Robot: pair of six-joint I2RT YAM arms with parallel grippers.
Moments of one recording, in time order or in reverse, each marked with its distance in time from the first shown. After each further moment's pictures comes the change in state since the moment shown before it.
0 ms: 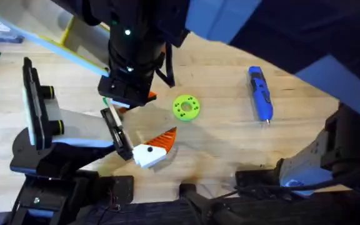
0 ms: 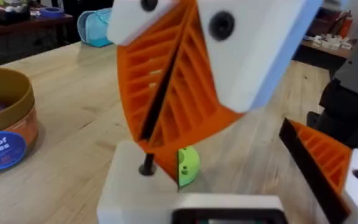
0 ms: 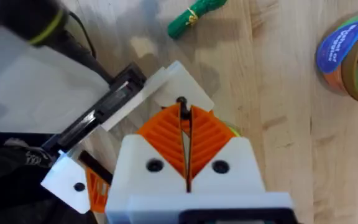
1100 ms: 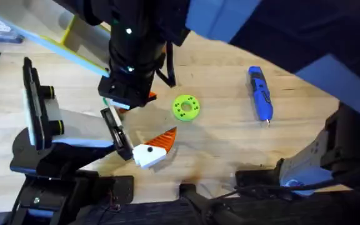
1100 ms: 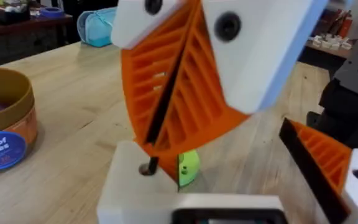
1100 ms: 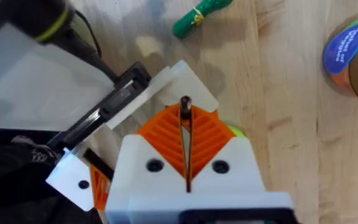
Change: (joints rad) left arm 0.000 0.000 0.000 0.000 0.000 0.000; right arm -0.001 0.000 0.000 -0.006 -0.025 0.000
